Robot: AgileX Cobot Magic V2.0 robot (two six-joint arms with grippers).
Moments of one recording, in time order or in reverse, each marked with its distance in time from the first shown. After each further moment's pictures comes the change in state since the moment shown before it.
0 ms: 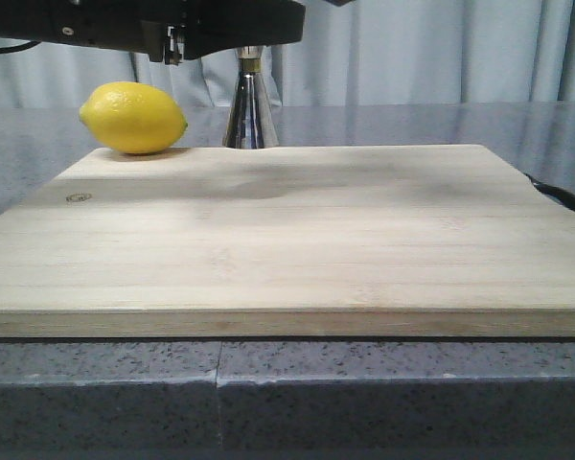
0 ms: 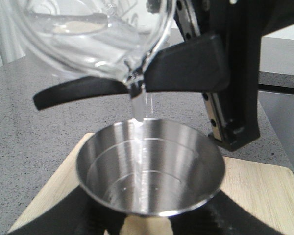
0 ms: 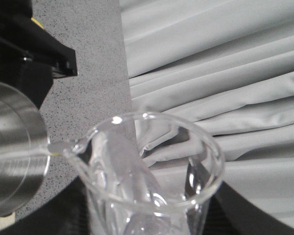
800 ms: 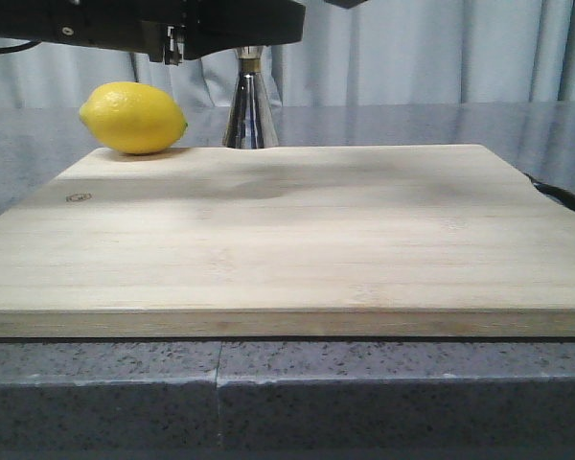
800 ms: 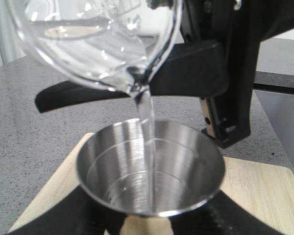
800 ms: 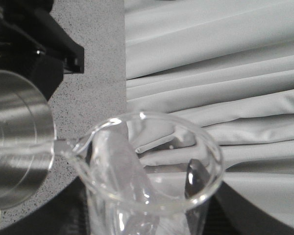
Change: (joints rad) left arm 0.000 0.000 0.000 0.000 0.000 0.000; right arm 0.000 0.000 0.000 -0.104 -0.010 -0.002
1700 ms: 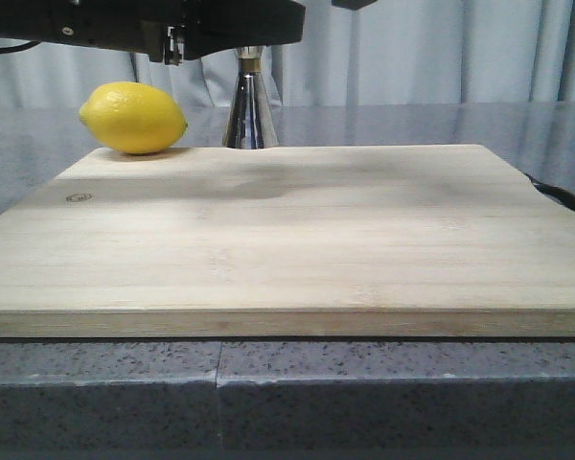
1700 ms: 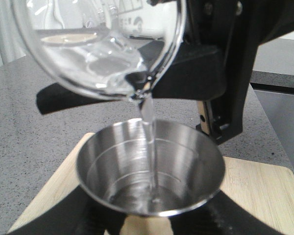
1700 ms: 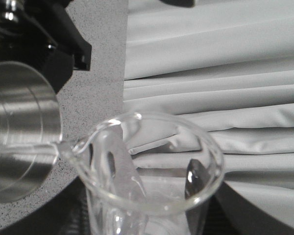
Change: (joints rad) left arm 0.000 0.000 0.000 0.000 0.000 0.000; right arm 0.000 0.000 0.000 -0.088 -0.009 0.000
